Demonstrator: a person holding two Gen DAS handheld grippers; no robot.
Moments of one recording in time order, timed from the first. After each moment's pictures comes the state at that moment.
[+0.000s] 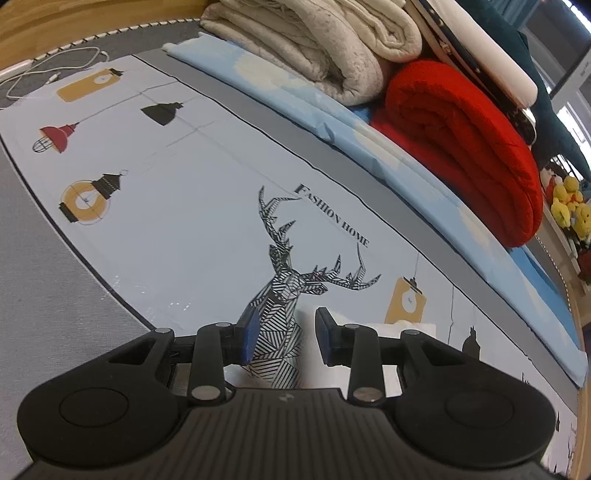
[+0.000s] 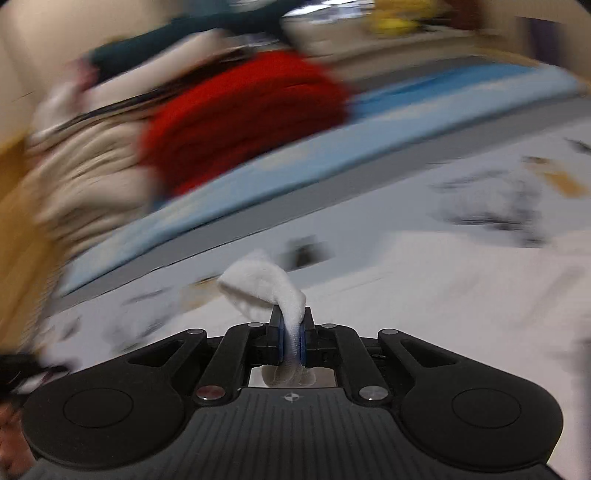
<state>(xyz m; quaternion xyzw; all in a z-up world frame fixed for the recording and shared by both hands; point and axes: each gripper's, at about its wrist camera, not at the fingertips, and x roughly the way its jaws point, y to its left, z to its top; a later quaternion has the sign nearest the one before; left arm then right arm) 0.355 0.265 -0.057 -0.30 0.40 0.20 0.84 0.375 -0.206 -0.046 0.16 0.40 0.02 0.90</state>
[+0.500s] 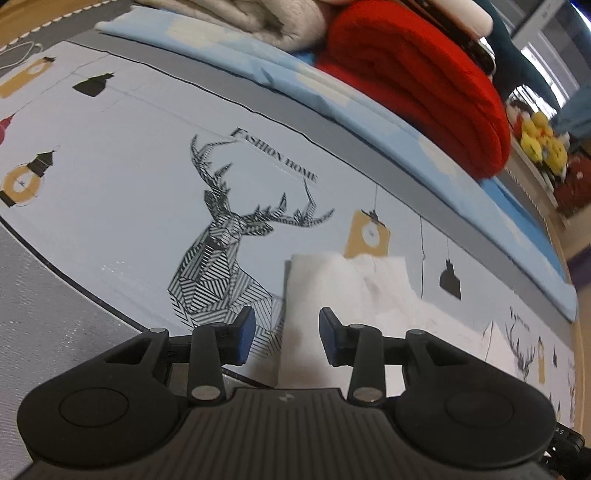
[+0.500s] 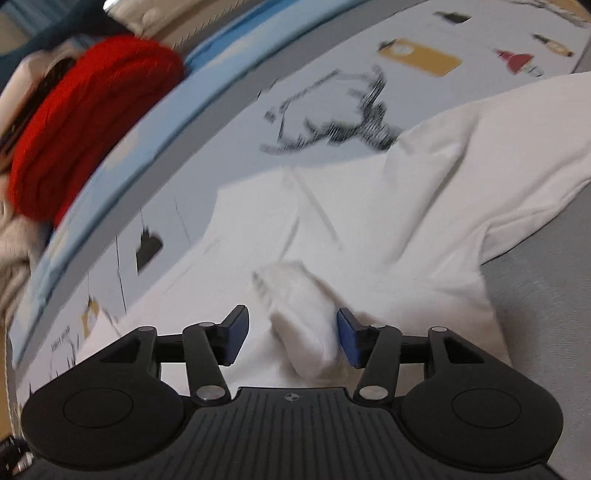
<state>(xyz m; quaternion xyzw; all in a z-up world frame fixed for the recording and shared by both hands) 0.372 0.221 -0.075 -0.27 0.46 0.11 0.84 0.394 -0.272 -0.096 0.25 0.50 -0.05 0.83</state>
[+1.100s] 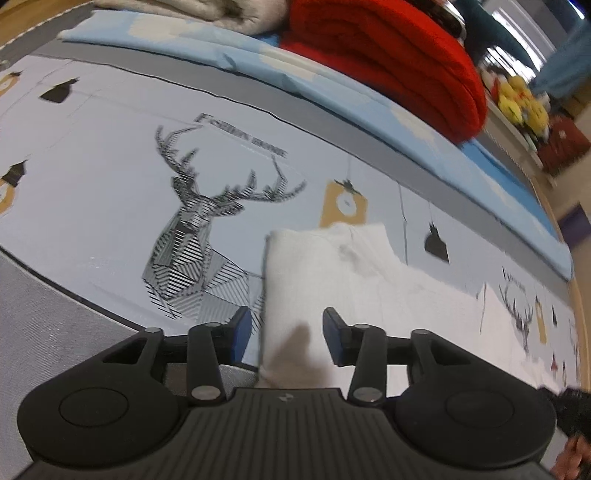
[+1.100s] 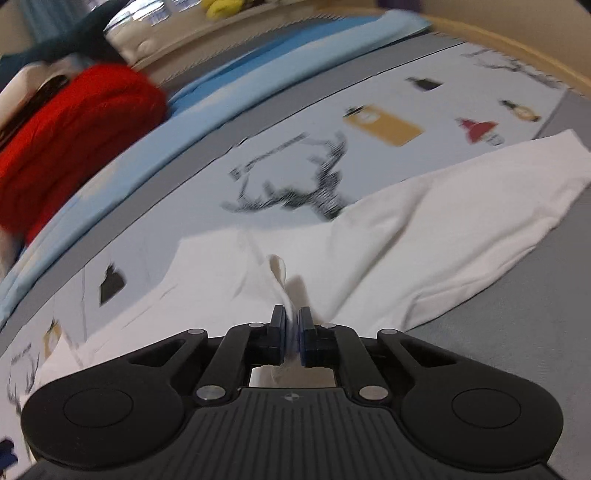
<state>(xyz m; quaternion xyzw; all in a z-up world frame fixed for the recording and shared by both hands) 0.374 0.199 -0.077 -0.23 0.48 0.06 0.84 0.379 -0.316 -0.071 0.21 0.43 -0.13 0.87</state>
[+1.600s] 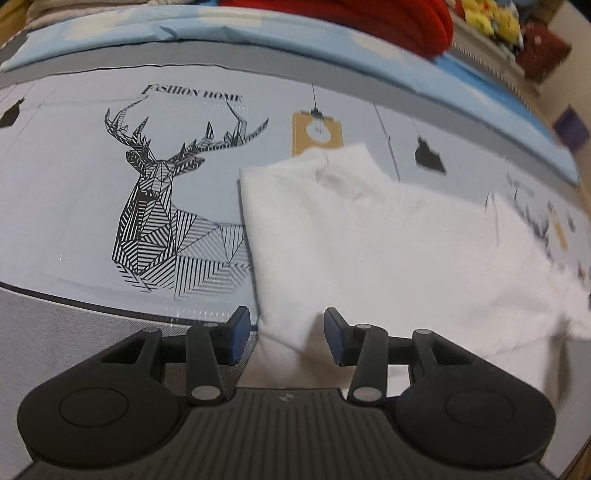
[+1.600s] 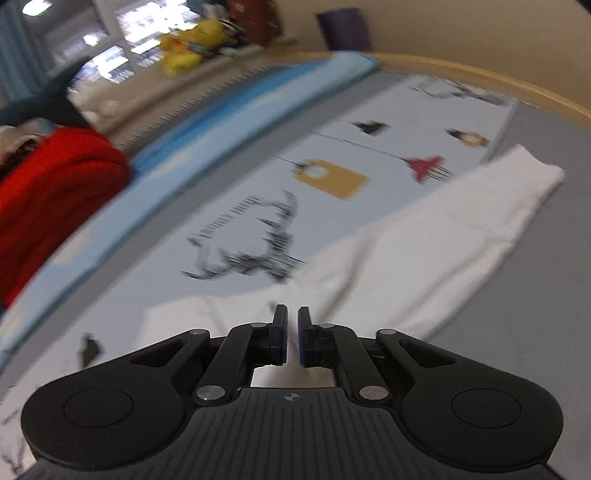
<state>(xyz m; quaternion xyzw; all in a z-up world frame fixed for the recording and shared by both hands) 0.376 0.165 -0.103 -0.11 0.55 0.01 0.83 0.372 -0.335 -0.061 0.22 0.36 -0.21 0.88</state>
